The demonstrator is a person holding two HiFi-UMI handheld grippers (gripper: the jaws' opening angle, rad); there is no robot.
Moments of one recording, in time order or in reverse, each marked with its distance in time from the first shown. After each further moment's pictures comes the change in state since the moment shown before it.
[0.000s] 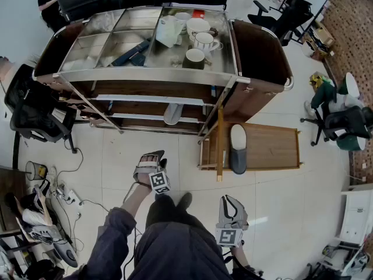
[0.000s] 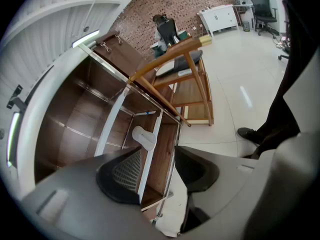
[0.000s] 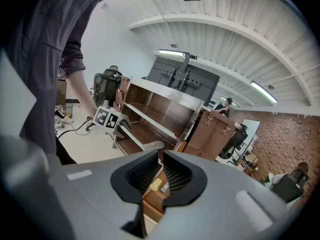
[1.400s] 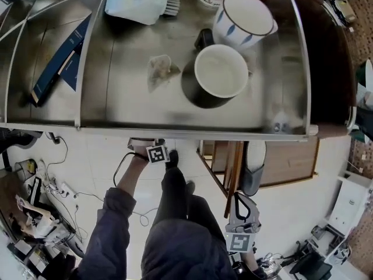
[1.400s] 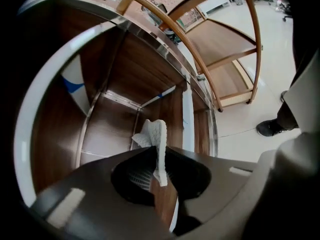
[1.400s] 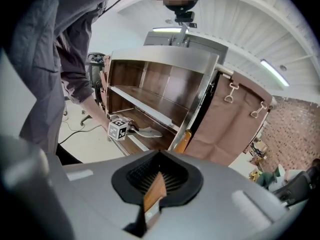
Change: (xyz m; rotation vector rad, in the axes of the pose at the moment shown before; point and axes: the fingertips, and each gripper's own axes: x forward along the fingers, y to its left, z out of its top) left arm 0.300 0.141 -0.016 0.129 -0.036 0.174; right arm 0.249 -0.067 -0.030 0.026 0.209 0.098
